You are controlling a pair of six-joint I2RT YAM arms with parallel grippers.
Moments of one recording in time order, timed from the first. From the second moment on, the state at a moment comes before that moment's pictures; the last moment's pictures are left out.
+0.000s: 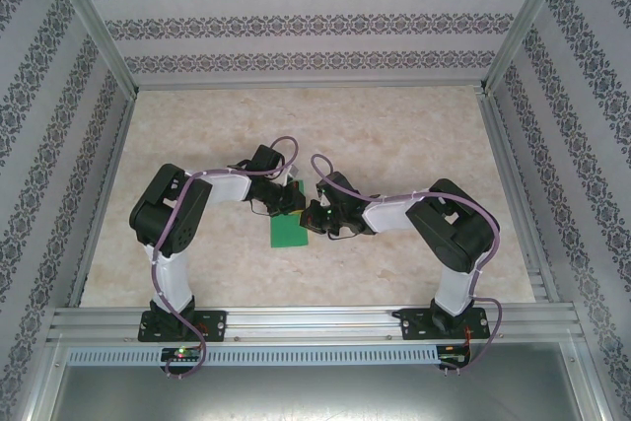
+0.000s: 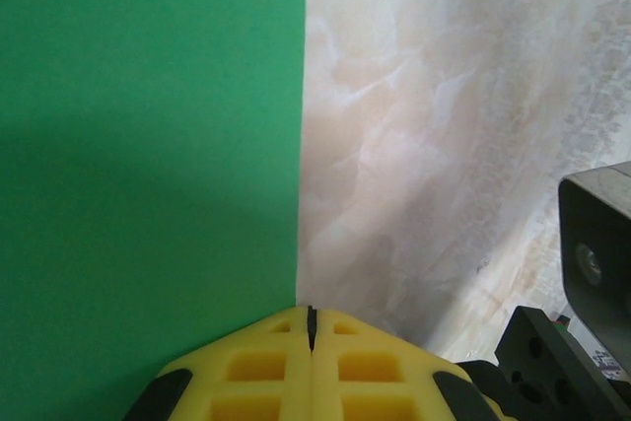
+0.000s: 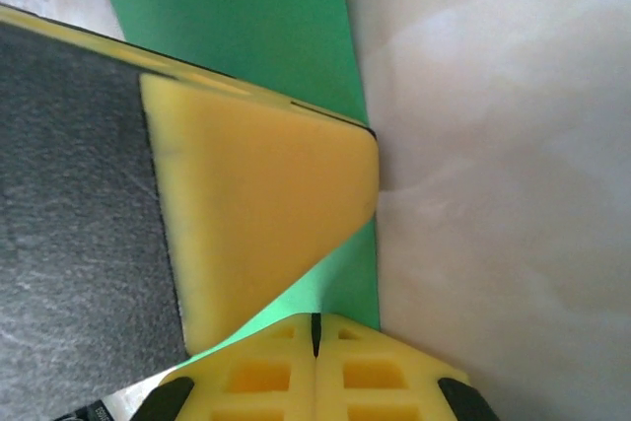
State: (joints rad) left arm -0.44 1.92 1.03 -0.21 0.64 -0.65; right arm 0.74 1.82 0.81 0.16 -0.41 1.02
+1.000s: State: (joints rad) left arm -0.43 1.91 0.98 -0.14 0.66 -0.67; right arm 0.79 1.58 0.67 -0.05 -0.45 0.96
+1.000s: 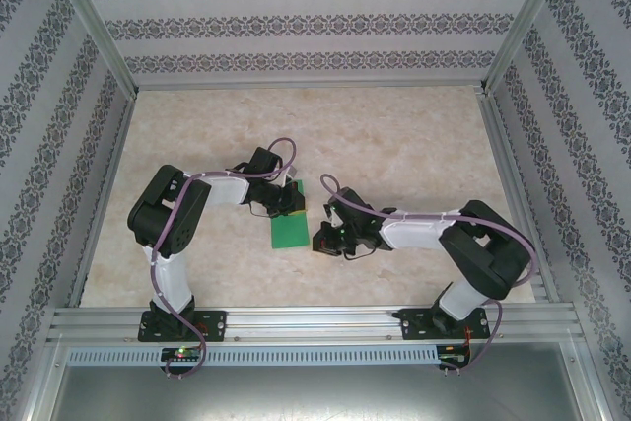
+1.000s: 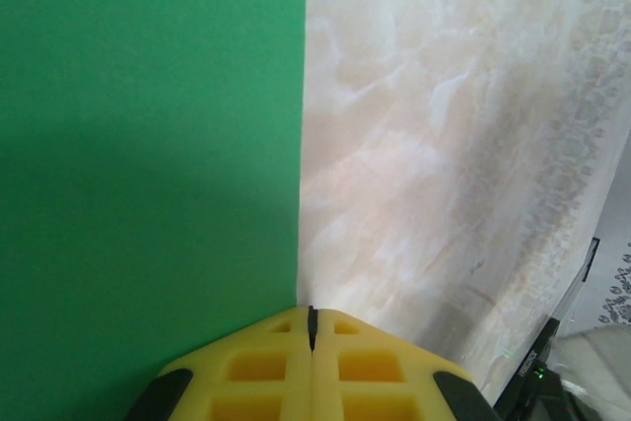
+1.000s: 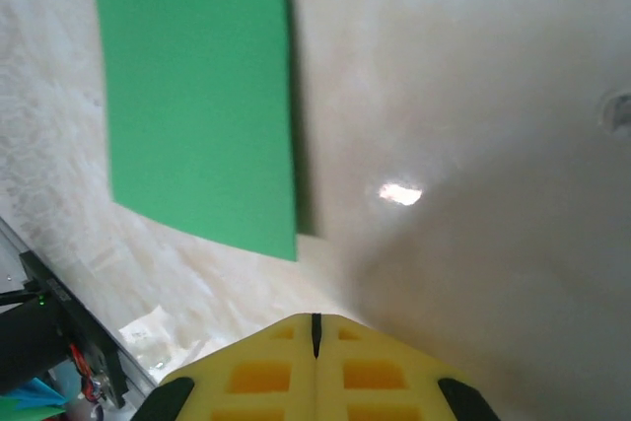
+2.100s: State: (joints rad) left arm -0.42 1.97 1.14 -0.26 0.58 -0.43; right arm 0.75 1.79 0.77 0.09 -0.48 0.94
